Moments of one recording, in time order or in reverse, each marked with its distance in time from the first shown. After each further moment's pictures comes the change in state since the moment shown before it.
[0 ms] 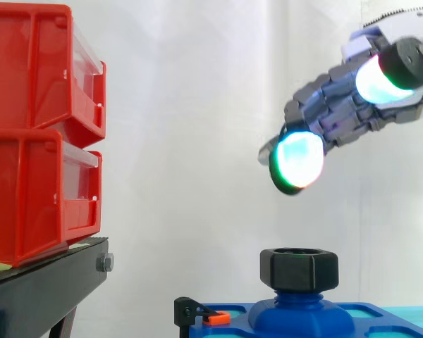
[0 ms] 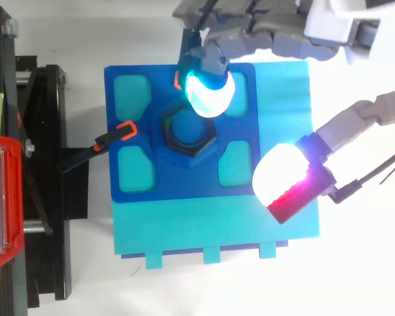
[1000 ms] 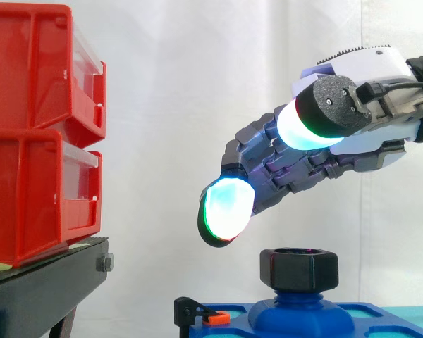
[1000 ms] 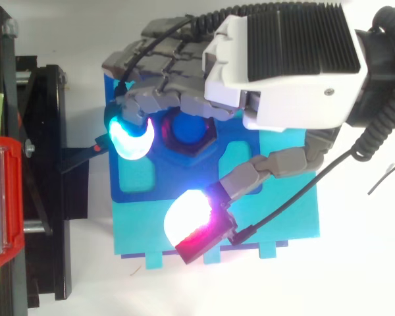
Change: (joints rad) arm 0.072 -0.116 0.011 0.161 0.104 0.084
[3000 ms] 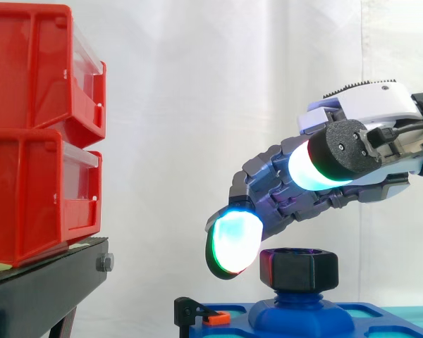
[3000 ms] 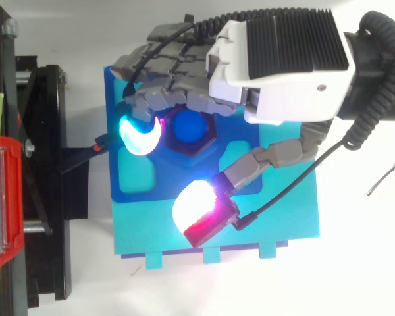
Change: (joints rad) arm -0.021 -0.001 -0.080 0.096 -0.039 0.009
